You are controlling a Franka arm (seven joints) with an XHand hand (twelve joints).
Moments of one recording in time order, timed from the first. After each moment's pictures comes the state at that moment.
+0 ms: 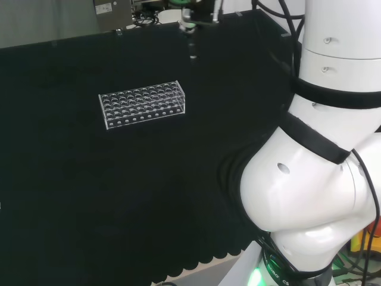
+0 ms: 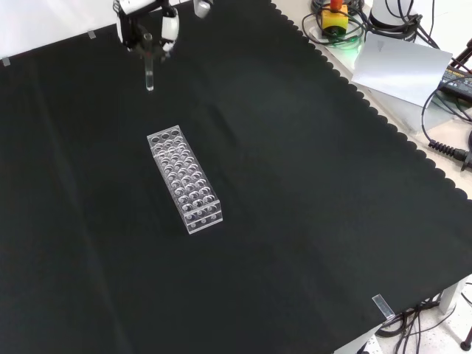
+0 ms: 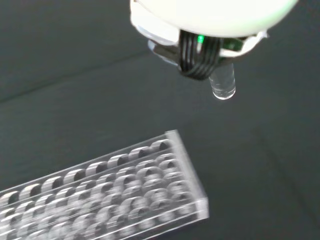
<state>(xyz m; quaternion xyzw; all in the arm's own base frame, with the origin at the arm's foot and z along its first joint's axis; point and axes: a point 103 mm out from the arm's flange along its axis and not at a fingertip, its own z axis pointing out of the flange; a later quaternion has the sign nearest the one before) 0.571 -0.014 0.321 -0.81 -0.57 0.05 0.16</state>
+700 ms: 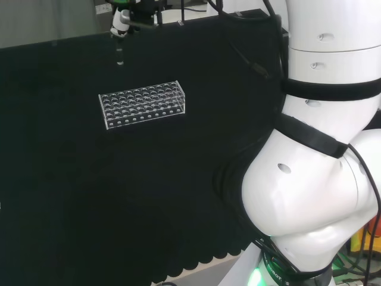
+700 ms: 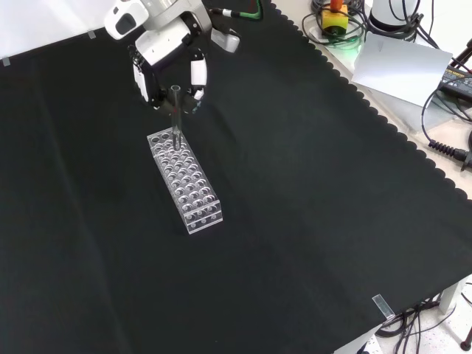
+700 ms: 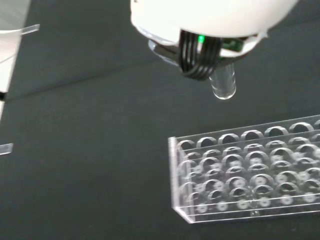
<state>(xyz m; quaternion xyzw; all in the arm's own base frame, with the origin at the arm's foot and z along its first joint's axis) 0.587 0.140 0.331 -0.70 -0.68 0.02 0.22</state>
